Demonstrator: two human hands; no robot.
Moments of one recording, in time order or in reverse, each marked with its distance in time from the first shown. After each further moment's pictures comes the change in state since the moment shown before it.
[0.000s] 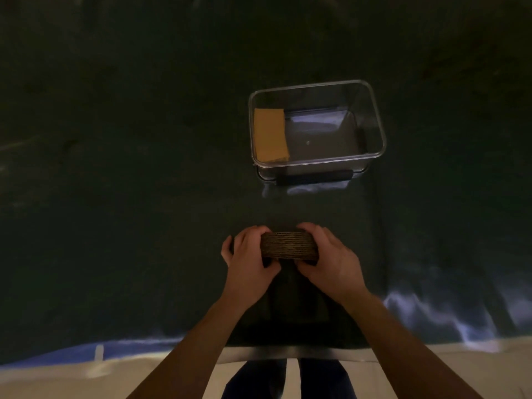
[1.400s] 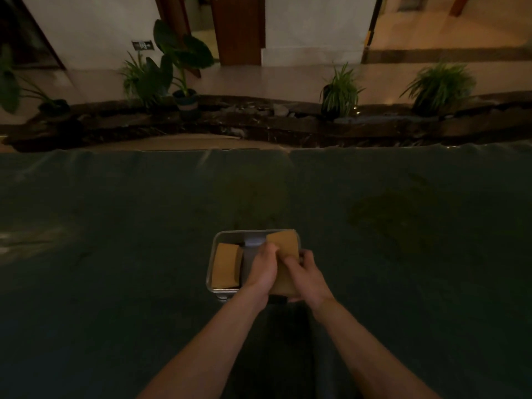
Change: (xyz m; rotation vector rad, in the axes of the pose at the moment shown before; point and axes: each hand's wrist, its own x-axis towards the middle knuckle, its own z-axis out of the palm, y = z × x) left_hand 0.146 0.280 -0.070 -0.917 -0.074 -0.617; right_hand 0.112 -0.024 -0.239 0.868 -0.233 0.376
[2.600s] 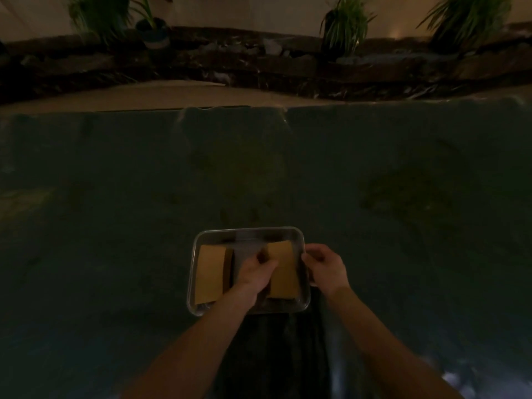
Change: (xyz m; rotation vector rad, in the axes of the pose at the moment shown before) left_hand 0.165 -0.041 -0.007 0.291 -0.017 -0.209; right_hand 0.148 0.054 -0.044 -0.085 0.270 0.155
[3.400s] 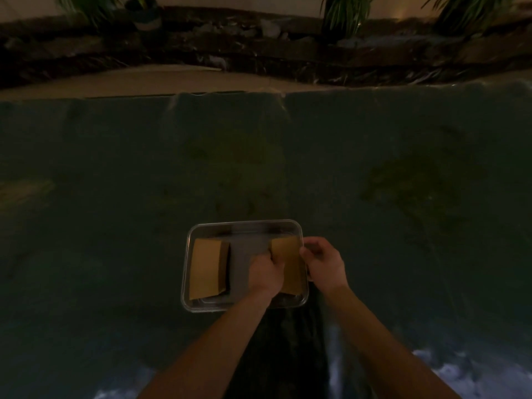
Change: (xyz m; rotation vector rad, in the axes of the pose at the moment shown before) left_hand 0.011 -0.014 0.035 0.382 0.228 0.254; right_hand 0.007 0.010 0.005 0.020 0.043 -0.106
